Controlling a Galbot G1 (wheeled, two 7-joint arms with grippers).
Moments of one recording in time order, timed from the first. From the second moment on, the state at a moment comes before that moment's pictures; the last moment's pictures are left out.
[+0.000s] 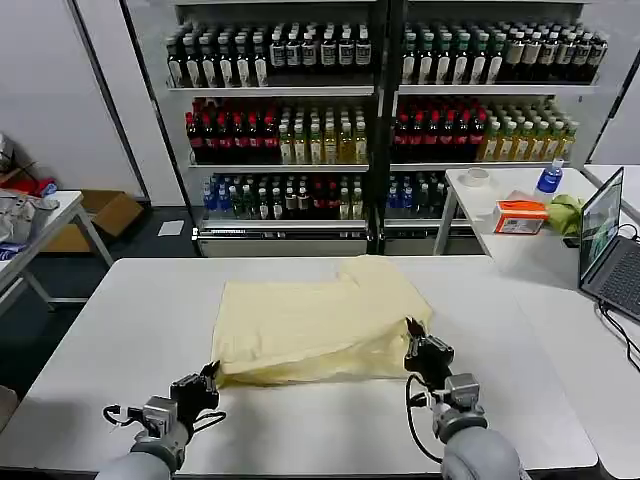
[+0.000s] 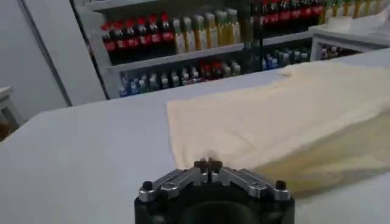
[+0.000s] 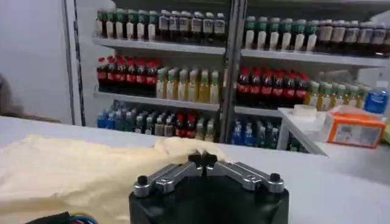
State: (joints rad) left arm 1.44 -1.05 -0.41 -2.06 -0.37 0.49 -0.19; right arm -1.18 1.10 0.18 2.00 0.34 -0.36 0.32
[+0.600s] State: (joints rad) left arm 1.32 -1.04 -0.36 -1.95 -0.35 0.48 -0.21; right arm -1.10 1.15 0.12 1.87 0.28 -0.39 0.32
